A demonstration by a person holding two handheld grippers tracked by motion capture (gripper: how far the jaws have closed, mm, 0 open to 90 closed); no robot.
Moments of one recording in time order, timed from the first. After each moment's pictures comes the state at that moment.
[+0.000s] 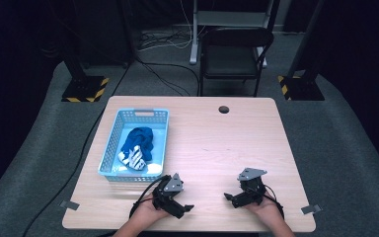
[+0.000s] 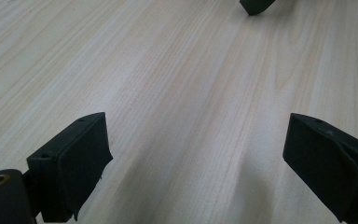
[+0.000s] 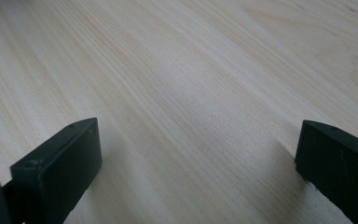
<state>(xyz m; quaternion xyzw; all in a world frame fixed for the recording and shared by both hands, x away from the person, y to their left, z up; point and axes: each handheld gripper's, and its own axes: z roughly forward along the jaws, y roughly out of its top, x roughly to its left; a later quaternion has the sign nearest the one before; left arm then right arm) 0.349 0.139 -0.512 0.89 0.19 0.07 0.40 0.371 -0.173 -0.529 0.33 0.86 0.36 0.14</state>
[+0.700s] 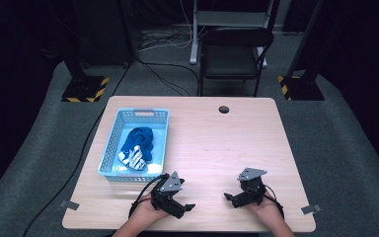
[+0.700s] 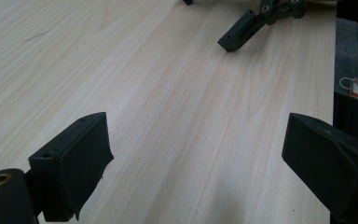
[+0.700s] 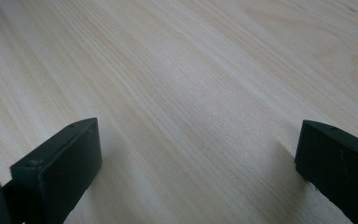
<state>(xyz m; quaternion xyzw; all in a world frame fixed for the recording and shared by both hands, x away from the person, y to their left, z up) 0.341 0.141 -0.489 0.88 0.19 0.08 0.43 0.371 -0.173 -0.529 0.33 0.86 0.36 0.14</state>
